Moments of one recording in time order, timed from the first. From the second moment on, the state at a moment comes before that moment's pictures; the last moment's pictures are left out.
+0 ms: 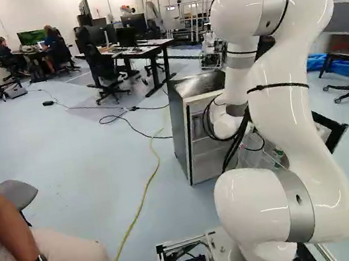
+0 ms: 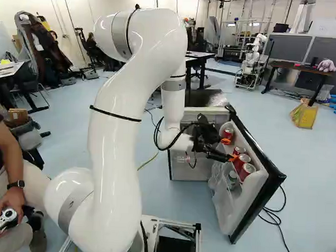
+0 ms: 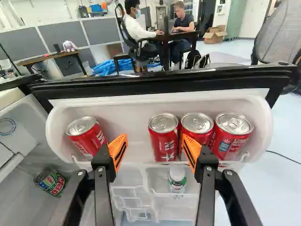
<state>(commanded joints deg) -19.7 -36.9 -36.6 57.1 73.9 6.7</state>
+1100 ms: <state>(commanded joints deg) -20.8 -38.1 -38.7 57.1 70.2 6.7</state>
